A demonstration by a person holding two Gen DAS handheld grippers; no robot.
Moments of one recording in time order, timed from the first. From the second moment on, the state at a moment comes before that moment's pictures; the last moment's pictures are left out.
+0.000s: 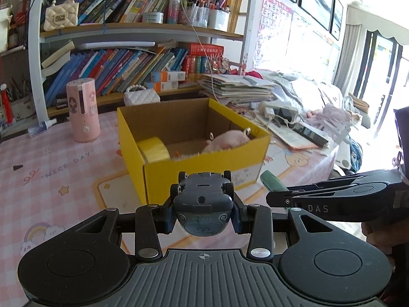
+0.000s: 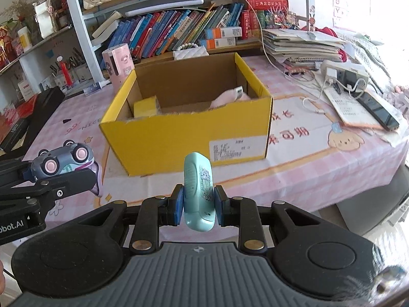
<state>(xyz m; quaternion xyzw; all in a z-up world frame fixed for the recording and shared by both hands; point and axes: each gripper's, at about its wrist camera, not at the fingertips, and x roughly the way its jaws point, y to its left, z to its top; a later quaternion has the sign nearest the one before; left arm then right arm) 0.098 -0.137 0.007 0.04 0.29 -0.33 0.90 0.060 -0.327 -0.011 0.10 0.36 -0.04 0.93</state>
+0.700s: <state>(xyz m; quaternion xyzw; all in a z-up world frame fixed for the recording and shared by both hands) 0.188 -0.215 0.018 0.05 0.27 -0.24 0.93 0.180 -0.393 0.021 0.05 0.28 0.04 0.96</state>
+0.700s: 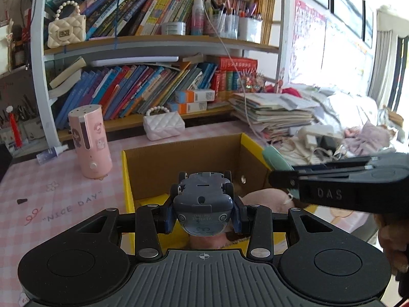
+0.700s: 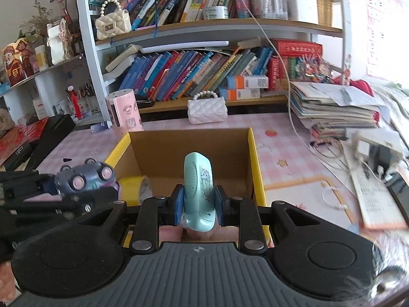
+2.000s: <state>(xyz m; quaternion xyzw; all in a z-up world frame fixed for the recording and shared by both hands) 0.197 -0.227 -0.016 0.07 0.32 -0.12 0.94 0.269 -0.377 -0.046 -0.06 0.40 0.20 0.89</state>
